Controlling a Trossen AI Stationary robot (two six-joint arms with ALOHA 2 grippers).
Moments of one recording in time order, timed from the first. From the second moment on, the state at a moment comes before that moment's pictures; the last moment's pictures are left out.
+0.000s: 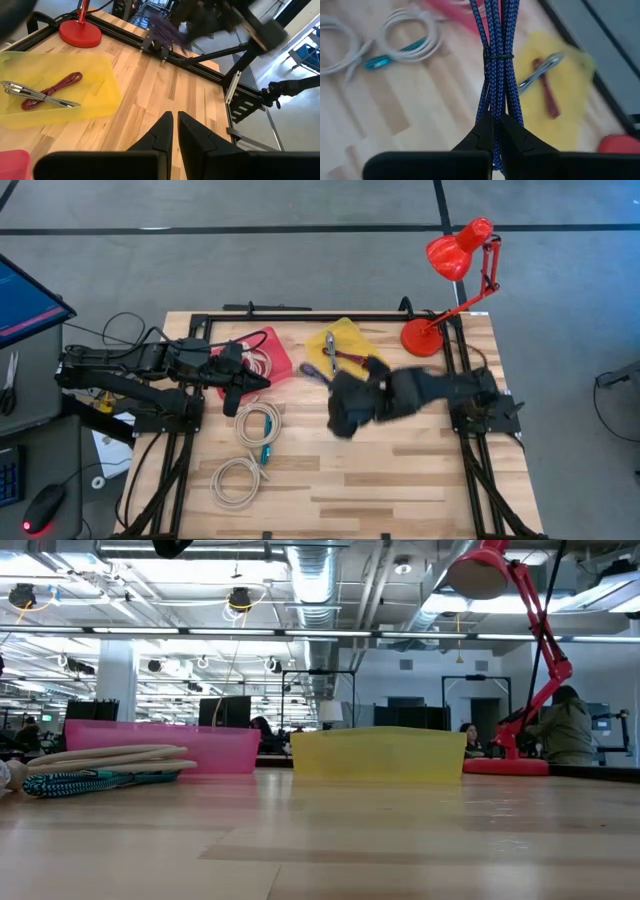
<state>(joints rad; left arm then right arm) -0.11 0.90 1.02 -0.50 -0.08 -0.40 0.22 1.96 2.33 -1.57 0.45 0.64</state>
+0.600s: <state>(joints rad) -0.11 0.90 1.02 -0.50 -0.08 -0.40 -0.20 1.95 2.33 -1.57 0.36 0.25</state>
